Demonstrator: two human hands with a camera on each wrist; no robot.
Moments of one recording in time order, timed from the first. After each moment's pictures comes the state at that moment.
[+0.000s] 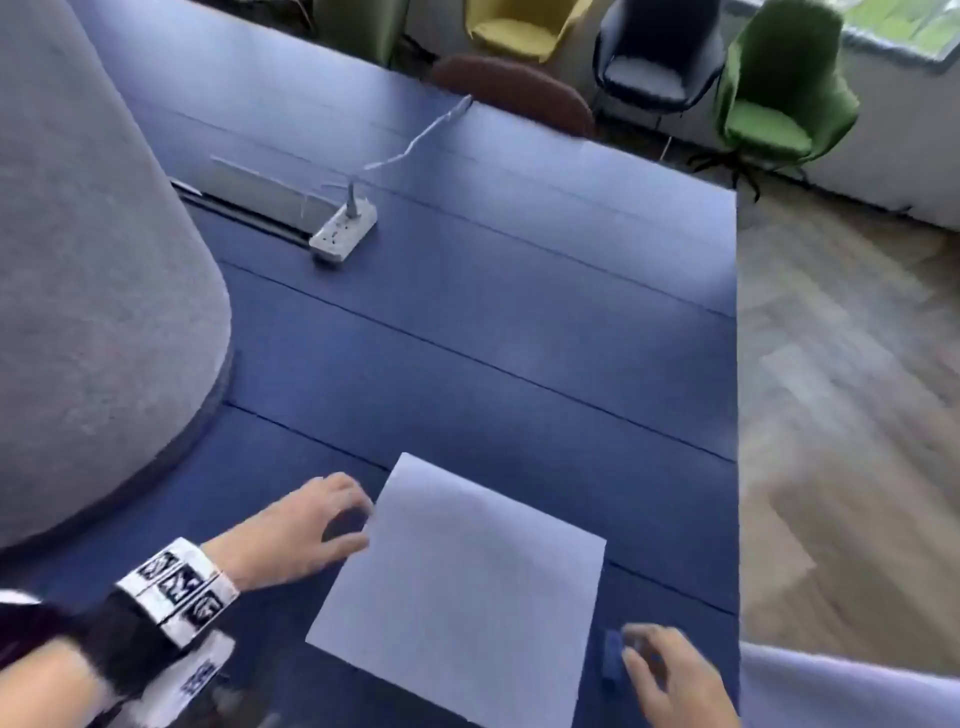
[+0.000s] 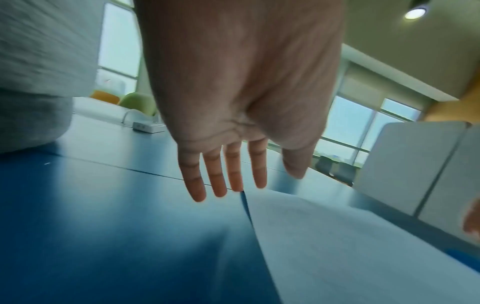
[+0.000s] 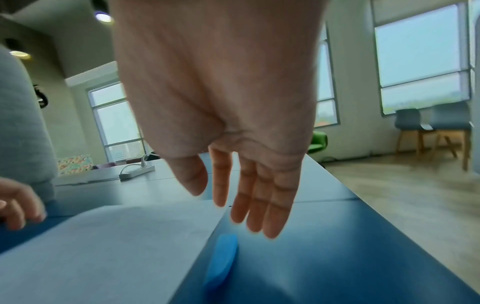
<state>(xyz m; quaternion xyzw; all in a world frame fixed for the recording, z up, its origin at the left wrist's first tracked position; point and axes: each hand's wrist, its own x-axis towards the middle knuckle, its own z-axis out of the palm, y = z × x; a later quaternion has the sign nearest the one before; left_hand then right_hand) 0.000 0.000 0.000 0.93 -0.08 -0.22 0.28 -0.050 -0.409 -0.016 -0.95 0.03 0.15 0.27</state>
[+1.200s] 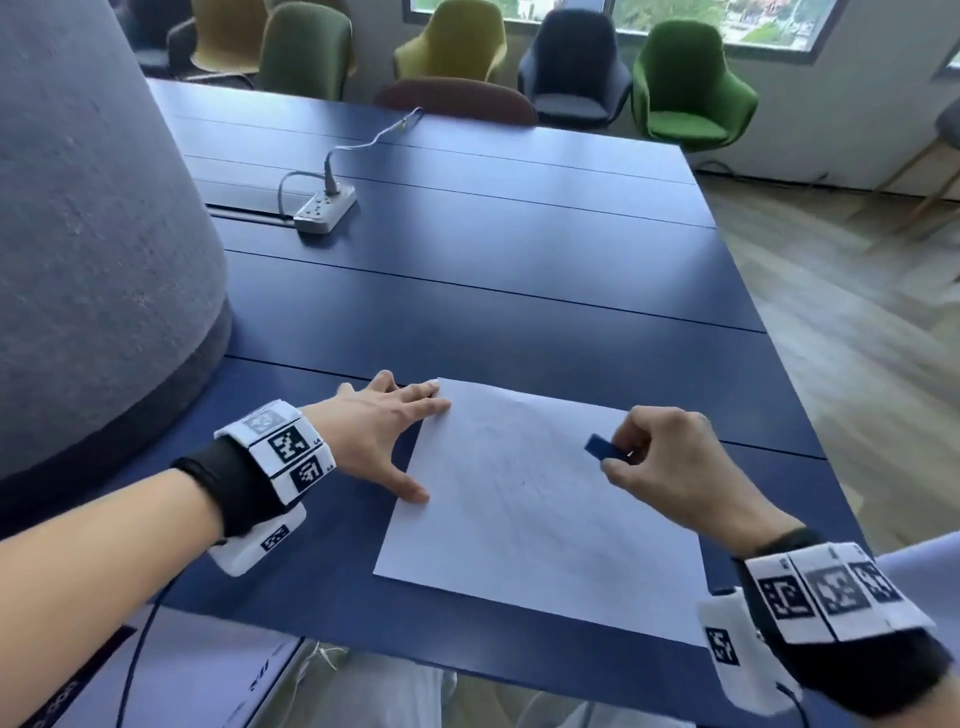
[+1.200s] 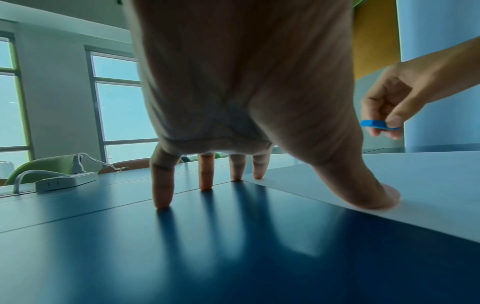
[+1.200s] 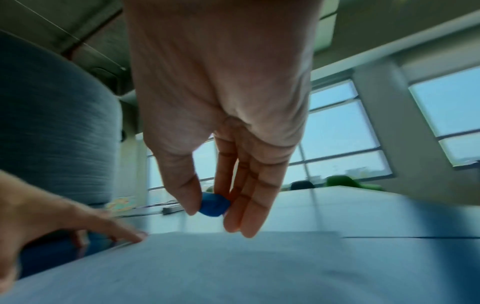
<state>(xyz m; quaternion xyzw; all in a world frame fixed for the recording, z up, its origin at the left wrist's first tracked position) 0.018 -0.016 -0.048 0.94 -0.22 -0.25 -0.03 -0.035 -0.326 -0.023 -0.95 -0.03 0.04 0.30</state>
